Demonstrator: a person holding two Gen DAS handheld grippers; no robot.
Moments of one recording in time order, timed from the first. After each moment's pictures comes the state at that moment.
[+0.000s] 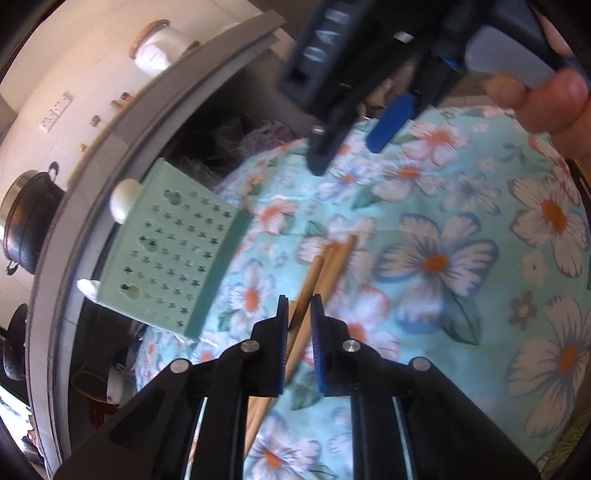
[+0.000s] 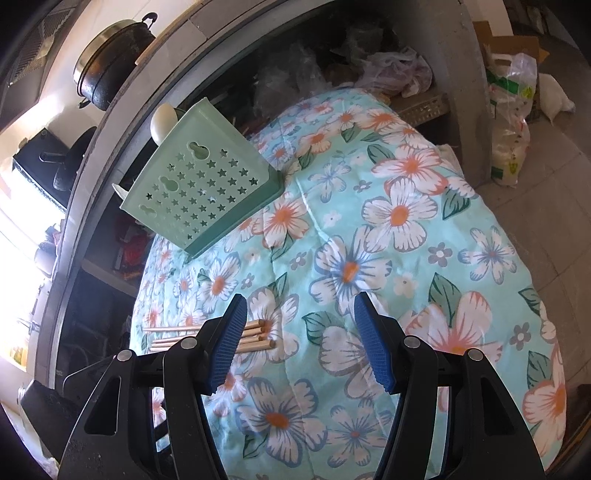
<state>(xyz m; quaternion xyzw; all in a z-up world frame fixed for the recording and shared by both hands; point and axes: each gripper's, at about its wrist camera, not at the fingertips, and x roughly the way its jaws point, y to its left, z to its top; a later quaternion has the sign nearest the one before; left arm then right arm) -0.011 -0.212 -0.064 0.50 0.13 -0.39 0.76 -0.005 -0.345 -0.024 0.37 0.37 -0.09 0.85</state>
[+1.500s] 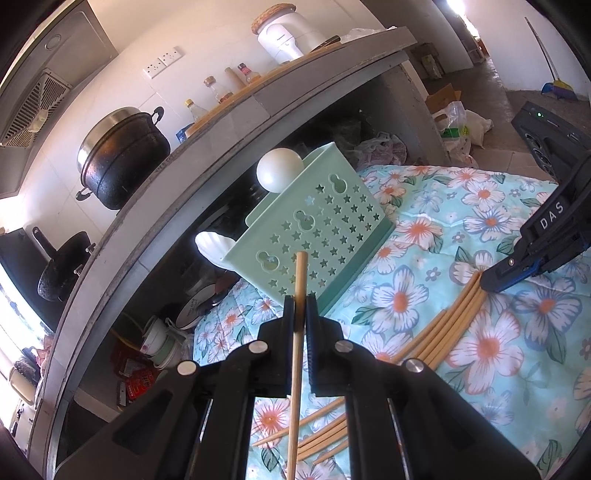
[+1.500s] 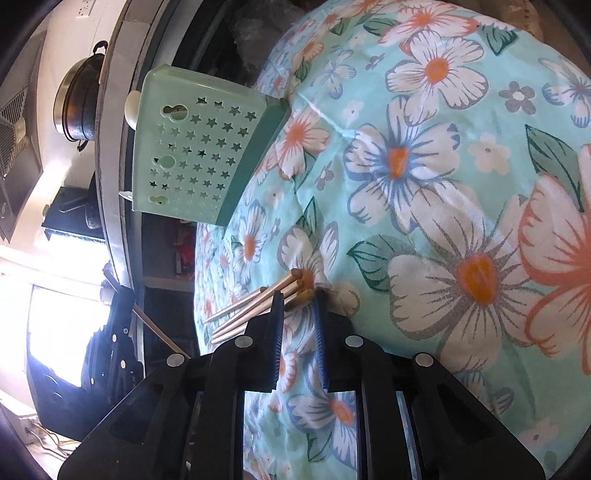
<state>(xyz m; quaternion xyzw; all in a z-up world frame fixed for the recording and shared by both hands) 0.047 -0.167 0.005 0.40 0.12 -0.28 0.86 0.014 -0.335 -0.085 0.55 0.38 0.02 0.75</state>
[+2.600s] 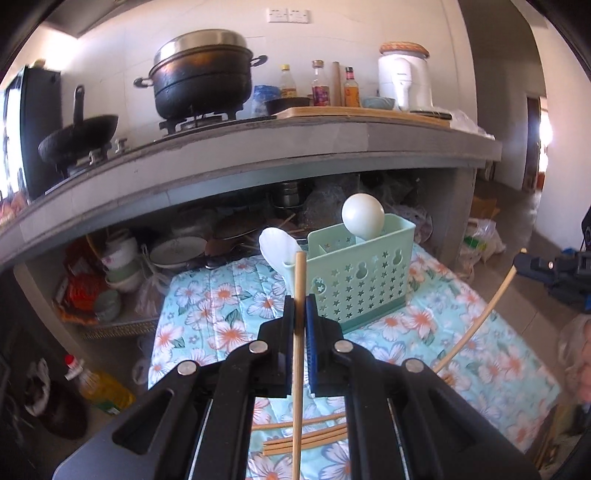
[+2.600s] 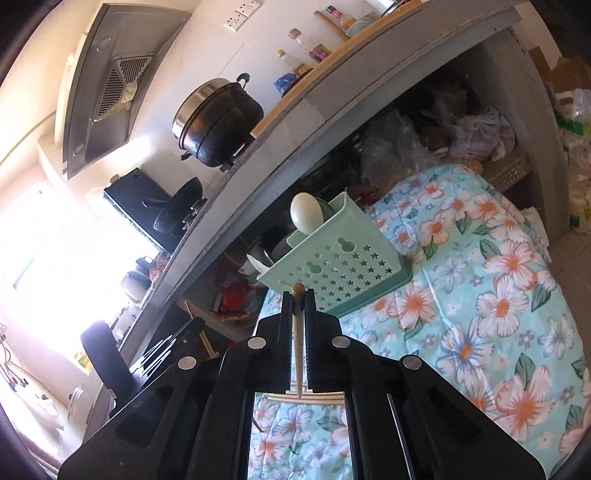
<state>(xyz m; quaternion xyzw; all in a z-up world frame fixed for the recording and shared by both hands) 0.099 -0.103 0.087 0.12 0.24 -0.29 0.92 -0.007 -0.345 0.059 0.40 0.20 0.05 0.89</state>
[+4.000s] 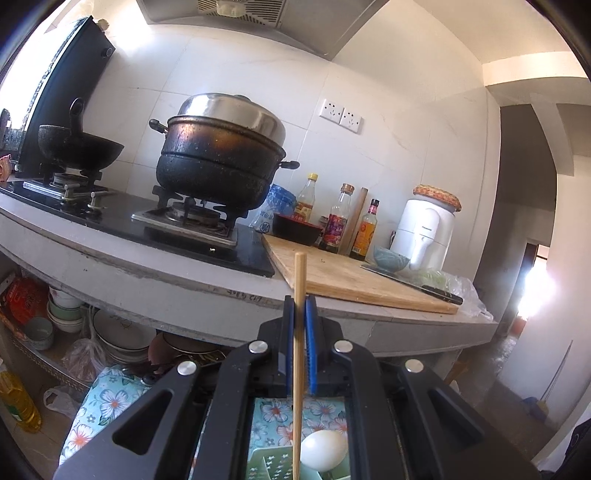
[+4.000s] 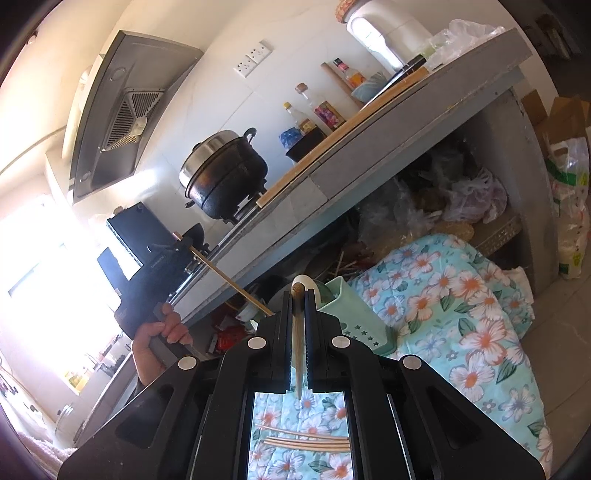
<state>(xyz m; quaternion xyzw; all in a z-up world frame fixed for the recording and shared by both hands) 0.222 -0.159 0.206 -0.12 0.11 -0.31 0.94 -0.021 -0.386 0.104 0.37 0.12 0.01 0.92</state>
